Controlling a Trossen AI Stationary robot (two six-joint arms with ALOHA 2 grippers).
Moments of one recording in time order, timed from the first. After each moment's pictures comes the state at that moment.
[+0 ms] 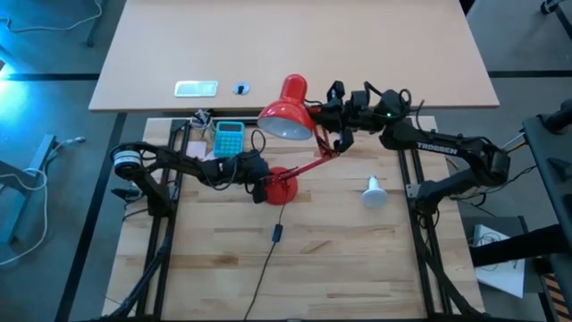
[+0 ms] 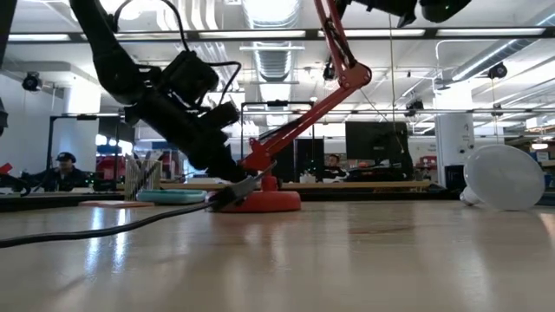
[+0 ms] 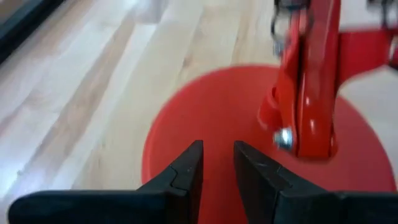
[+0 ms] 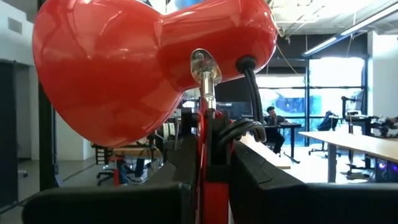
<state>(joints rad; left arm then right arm) 0.28 1.65 0.59 0.43 -0.01 0.08 -0.45 1.37 1.00 0.66 -0.50 0.14</state>
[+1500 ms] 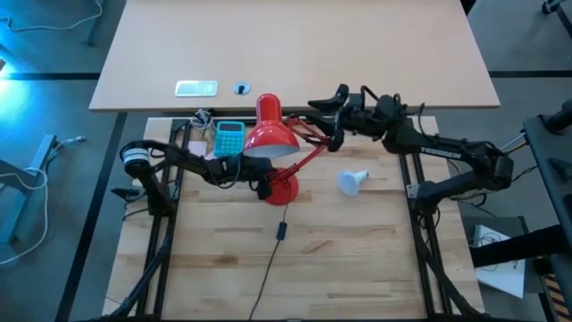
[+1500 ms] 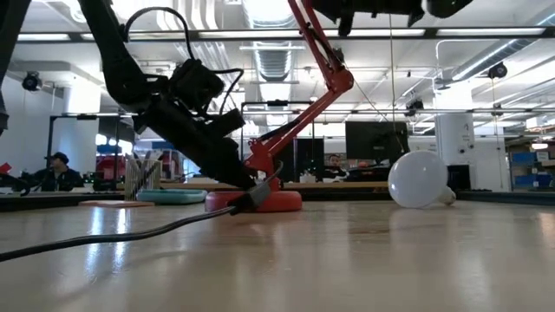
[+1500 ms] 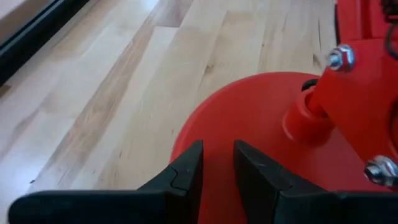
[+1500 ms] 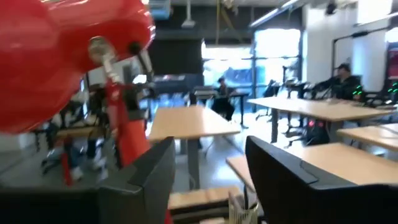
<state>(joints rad) 0.30 1.73 0.62 0.51 -0.04 0.09 -0.42 1.25 0.99 0.51 -0.26 0.10</state>
